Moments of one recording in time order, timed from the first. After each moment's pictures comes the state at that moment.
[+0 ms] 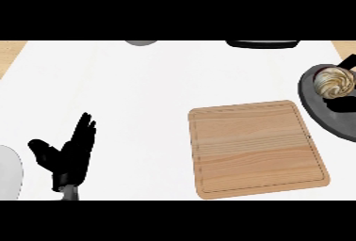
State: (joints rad) left arm 0.04 0.09 -0.01 -1.50 0.21 0.19 0.14; right arm -0.40 -0.50 -0.22 -1.37 0.78 -0.08 0.07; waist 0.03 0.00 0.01
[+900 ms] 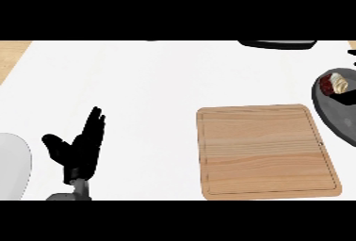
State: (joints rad) left arm 0.00 0.06 -0.04 -1.48 0.17 0.19 0.12; right arm -0.74 -0.63 -0.32 -0.47 0.84 -0.25 -0.25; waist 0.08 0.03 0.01
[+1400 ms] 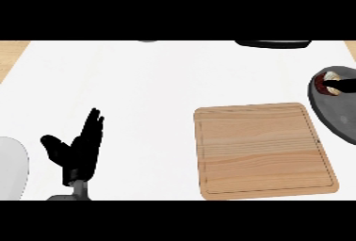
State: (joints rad) left arm 0.01 0.06 -0.04 -1.49 0.17 0.20 0.13; right arm -0.85 -0.63 -0.55 -0.33 0.57 -0.07 -0.49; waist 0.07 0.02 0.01
